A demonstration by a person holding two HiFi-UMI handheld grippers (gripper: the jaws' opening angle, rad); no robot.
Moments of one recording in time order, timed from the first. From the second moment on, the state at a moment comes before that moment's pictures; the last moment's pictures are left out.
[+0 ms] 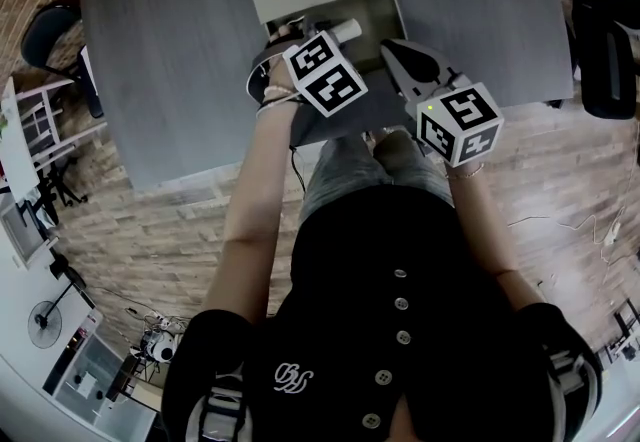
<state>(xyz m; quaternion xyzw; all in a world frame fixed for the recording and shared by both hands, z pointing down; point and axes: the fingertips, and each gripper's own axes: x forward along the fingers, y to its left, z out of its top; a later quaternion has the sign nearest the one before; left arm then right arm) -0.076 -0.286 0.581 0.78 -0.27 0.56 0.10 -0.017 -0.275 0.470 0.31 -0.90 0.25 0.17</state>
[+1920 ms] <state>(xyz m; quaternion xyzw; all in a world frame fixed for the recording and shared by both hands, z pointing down) -0.106 -0.250 0.424 0.80 -0.55 0.13 0.23 -0.072 -0.261 0.399 0.21 -0.95 0.14 0.17</state>
